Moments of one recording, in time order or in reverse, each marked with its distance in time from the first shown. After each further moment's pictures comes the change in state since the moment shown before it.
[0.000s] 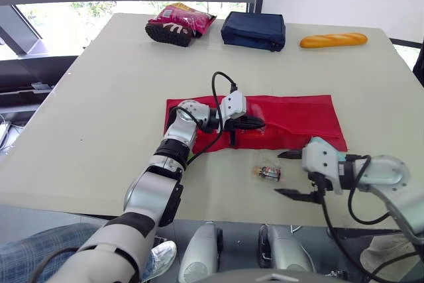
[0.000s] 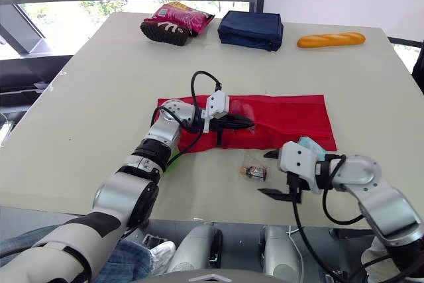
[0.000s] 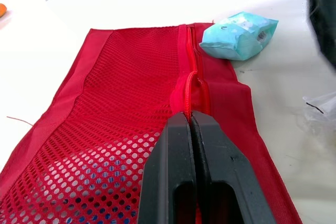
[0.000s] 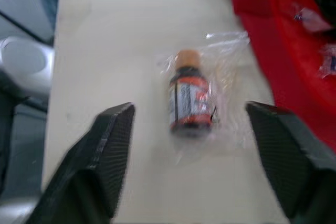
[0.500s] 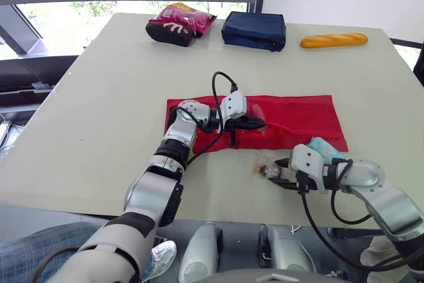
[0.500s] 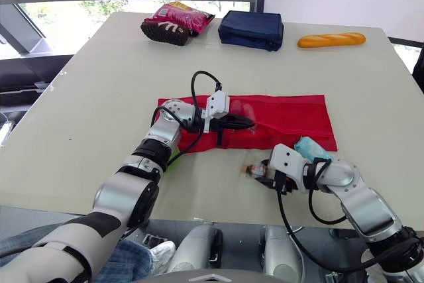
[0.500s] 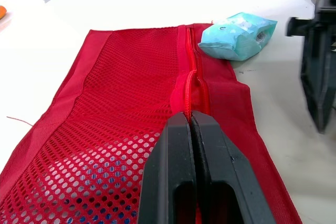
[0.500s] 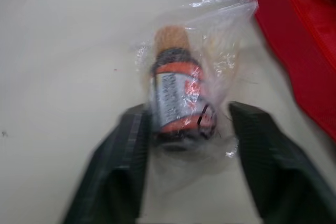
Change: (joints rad) left arm 0.000 -0.002 0.000 0.000 0.000 -0.006 -0.001; right arm -0.015 0.068 0.058 0.080 -0.060 0.012 -0.082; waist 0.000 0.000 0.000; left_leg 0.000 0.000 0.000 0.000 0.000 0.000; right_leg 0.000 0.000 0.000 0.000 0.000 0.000
